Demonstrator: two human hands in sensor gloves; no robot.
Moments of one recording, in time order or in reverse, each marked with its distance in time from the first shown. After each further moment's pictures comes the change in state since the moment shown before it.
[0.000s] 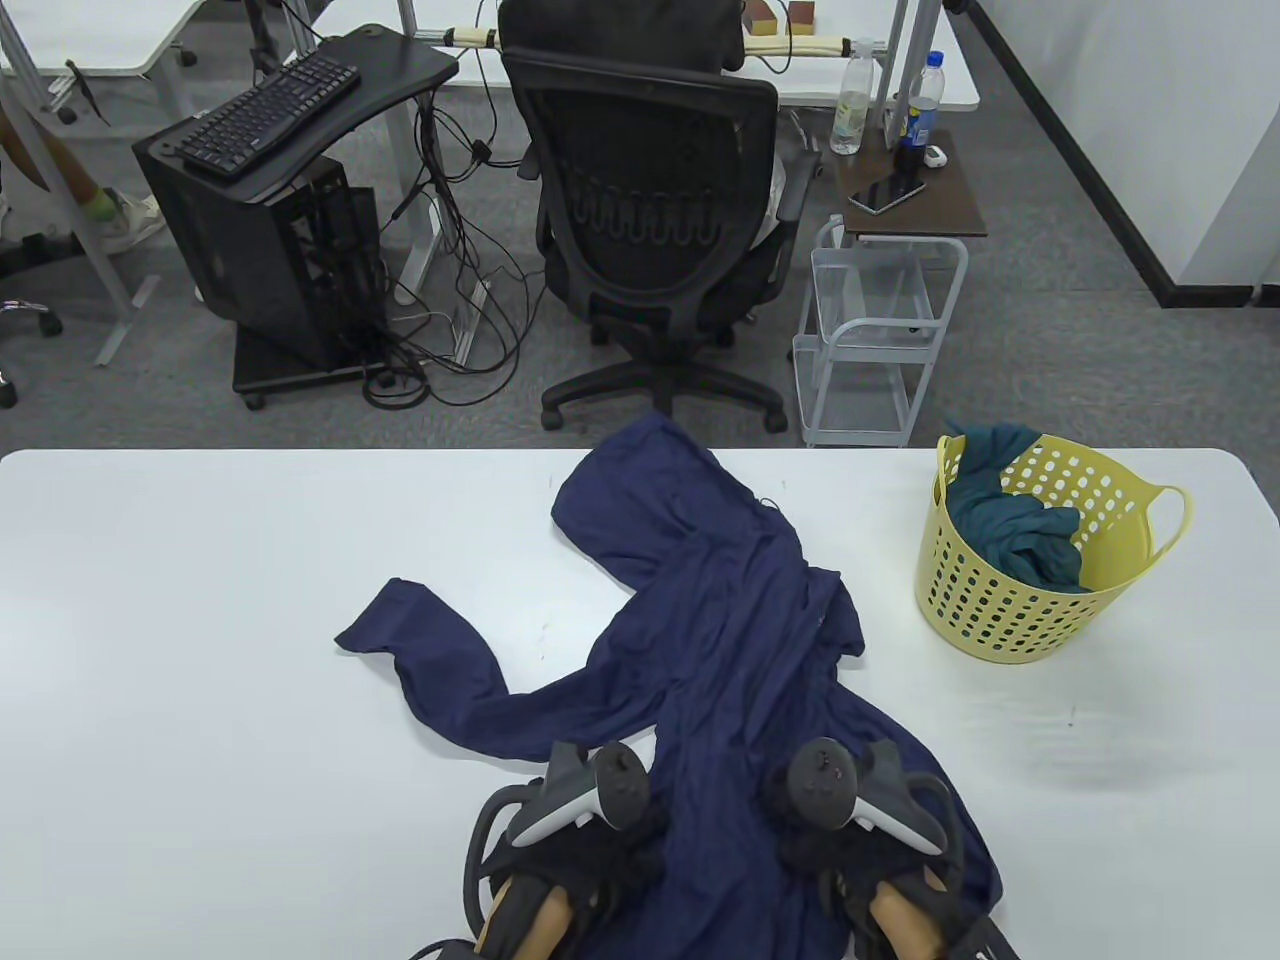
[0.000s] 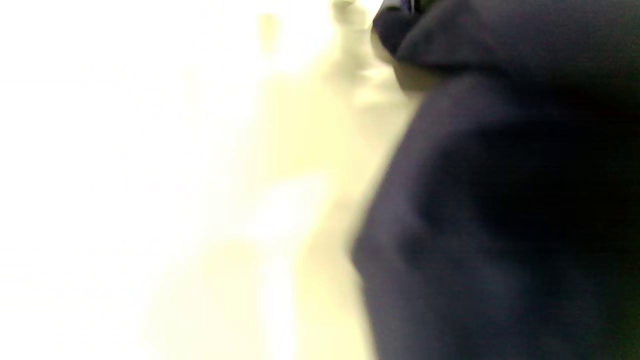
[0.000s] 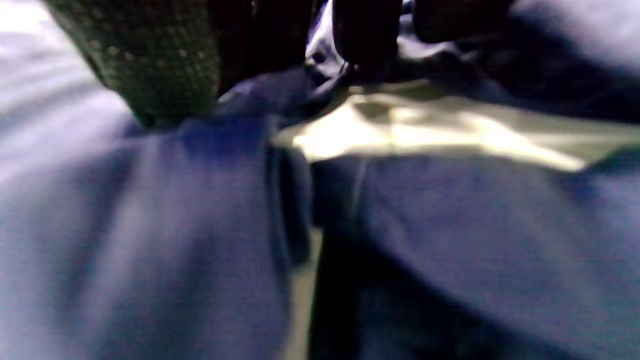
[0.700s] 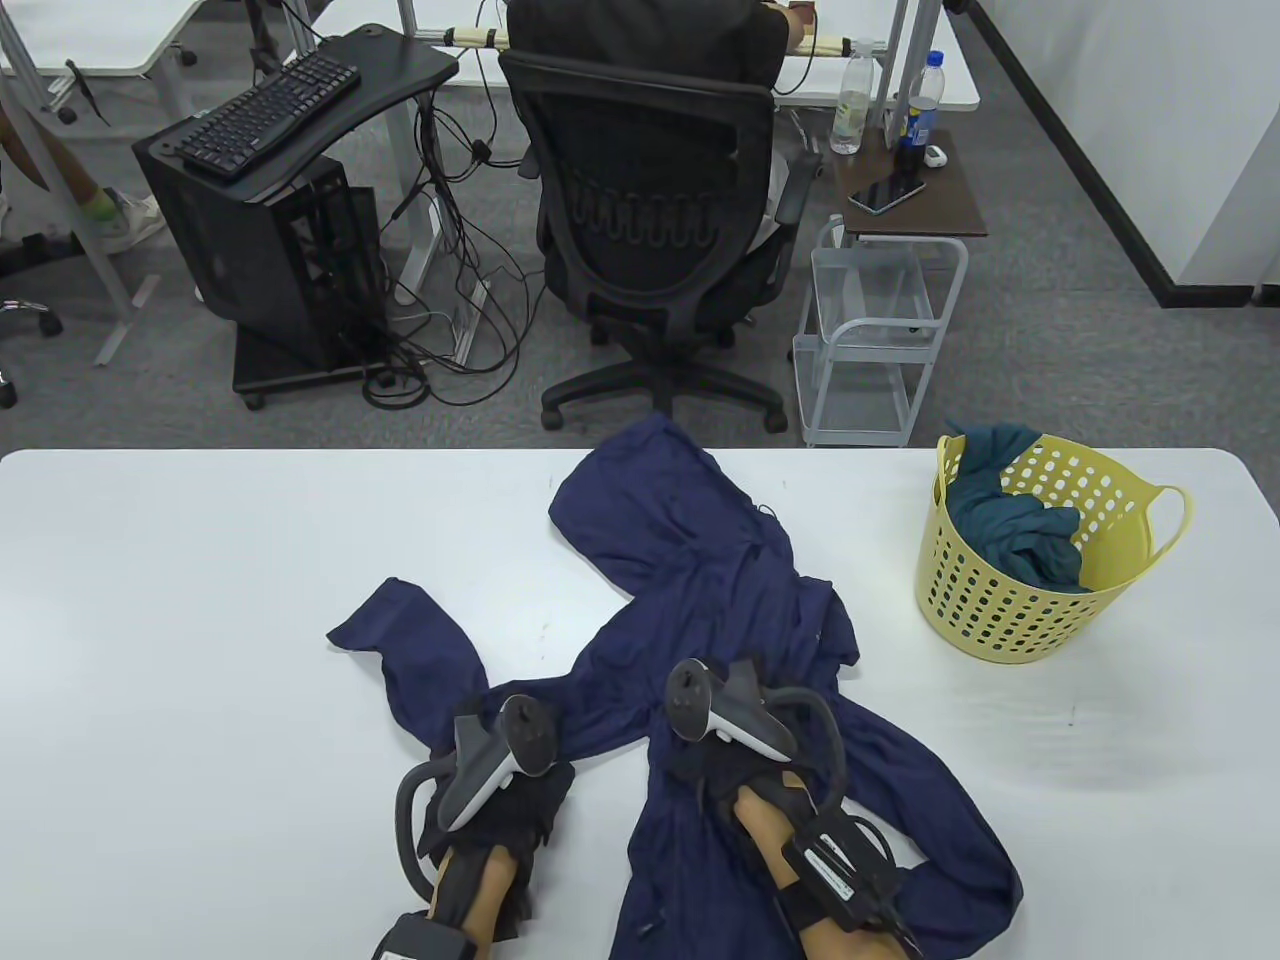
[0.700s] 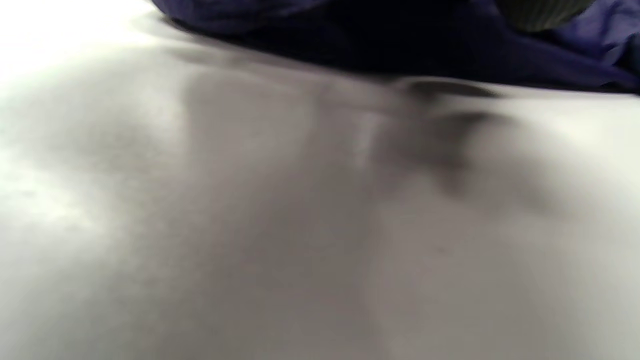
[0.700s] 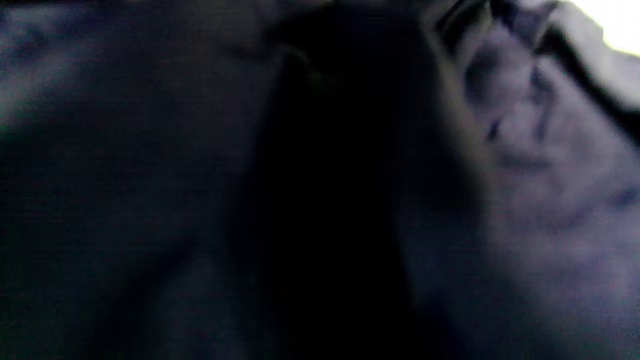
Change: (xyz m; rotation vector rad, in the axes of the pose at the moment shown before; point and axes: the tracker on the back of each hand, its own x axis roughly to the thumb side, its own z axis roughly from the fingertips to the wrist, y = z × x) left_hand -0.087 0.022 -0.013 0.363 0.408 0.110; right_hand 0.086 0.004 -0.086 -0.011 0.038 0.183
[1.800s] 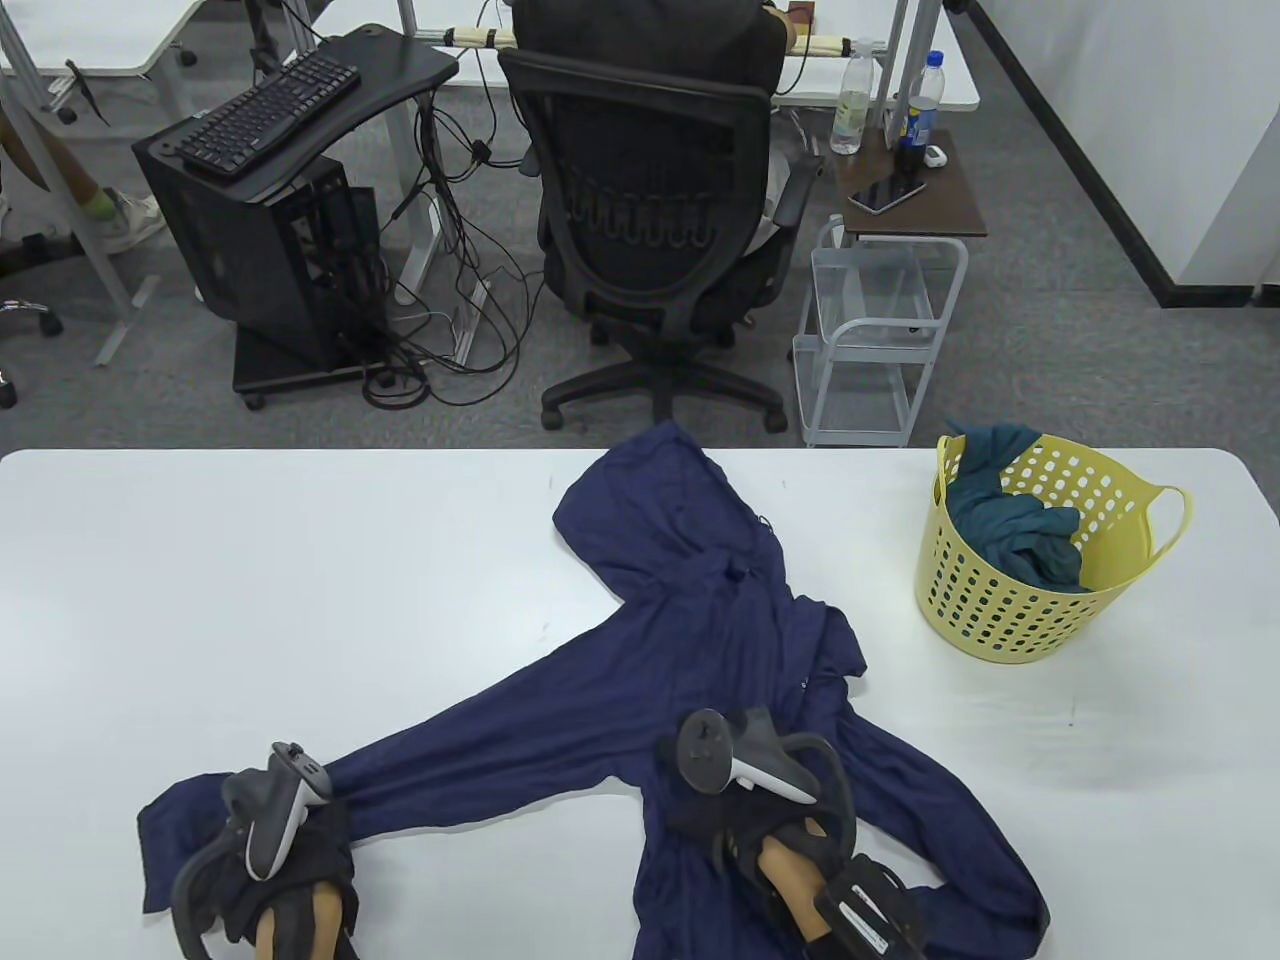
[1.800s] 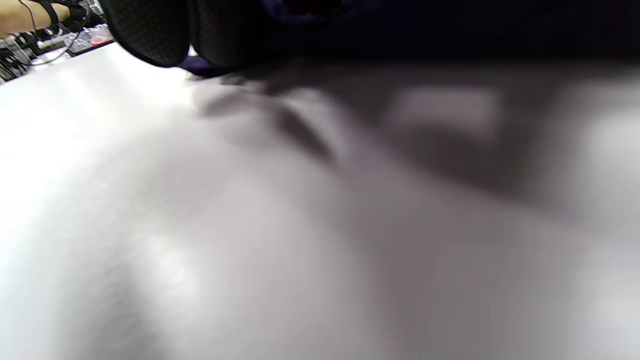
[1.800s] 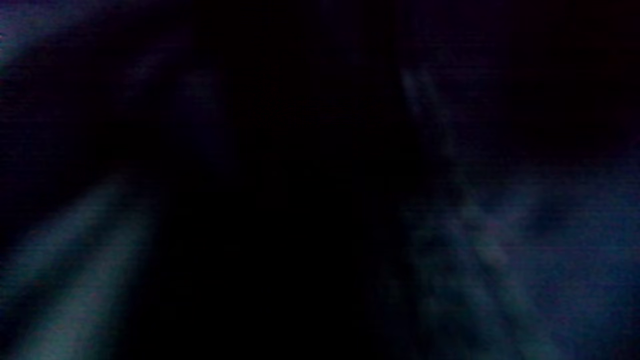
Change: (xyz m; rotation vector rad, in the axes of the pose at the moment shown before) left_hand -0.168 0.019 0.035 -0.062 0.663 0.017; right_hand -0.005 0.025 0.022 0.049 -0.128 -0.110
